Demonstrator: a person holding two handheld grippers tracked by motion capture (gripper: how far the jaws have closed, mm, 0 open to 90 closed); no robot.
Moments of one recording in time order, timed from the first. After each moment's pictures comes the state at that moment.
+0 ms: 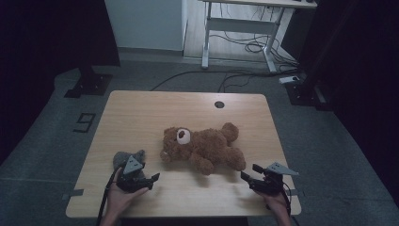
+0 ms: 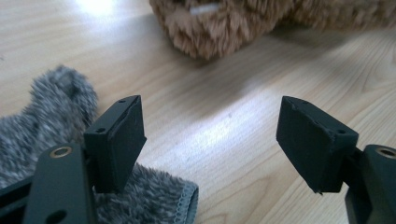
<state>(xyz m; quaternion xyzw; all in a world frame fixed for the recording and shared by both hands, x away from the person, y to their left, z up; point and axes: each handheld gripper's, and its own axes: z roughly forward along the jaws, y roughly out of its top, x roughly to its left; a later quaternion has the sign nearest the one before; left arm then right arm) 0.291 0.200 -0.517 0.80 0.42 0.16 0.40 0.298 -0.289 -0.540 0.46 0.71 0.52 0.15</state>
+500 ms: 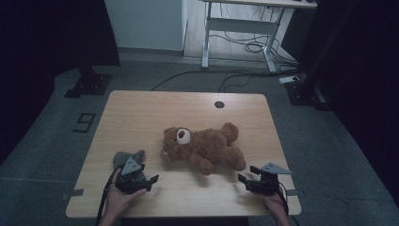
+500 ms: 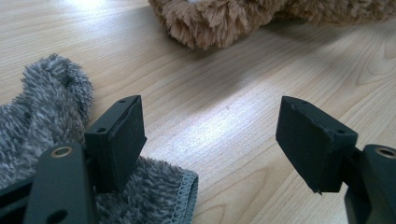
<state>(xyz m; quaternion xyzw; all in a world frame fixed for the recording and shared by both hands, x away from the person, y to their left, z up) 0.289 0.205 -0.521 0.80 0.42 0.15 0.41 0.303 -0.281 -0.551 0.45 0.74 0.48 0.15</state>
